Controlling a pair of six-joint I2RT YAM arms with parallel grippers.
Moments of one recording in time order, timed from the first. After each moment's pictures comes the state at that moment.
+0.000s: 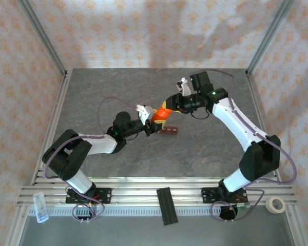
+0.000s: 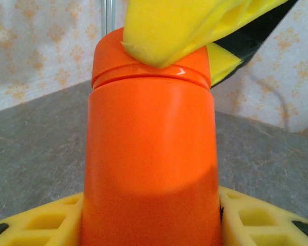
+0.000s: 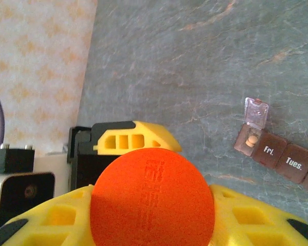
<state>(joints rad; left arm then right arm) -0.56 1.61 0.61 0.94 0.48 -0.07 0.42 1.52 1.38 -0.71 -0.62 0.52</state>
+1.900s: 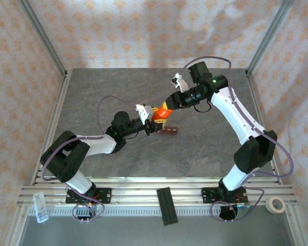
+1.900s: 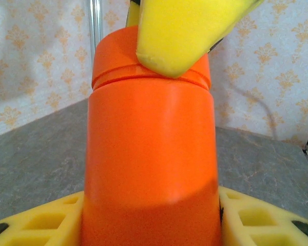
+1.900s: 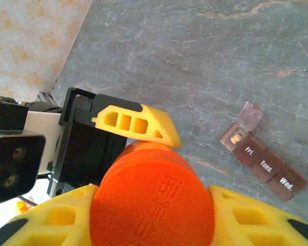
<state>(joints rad) -0.56 1.58 0.62 0.98 0.52 -0.06 0.40 1.64 1.67 -1.07 -0.68 0.08</state>
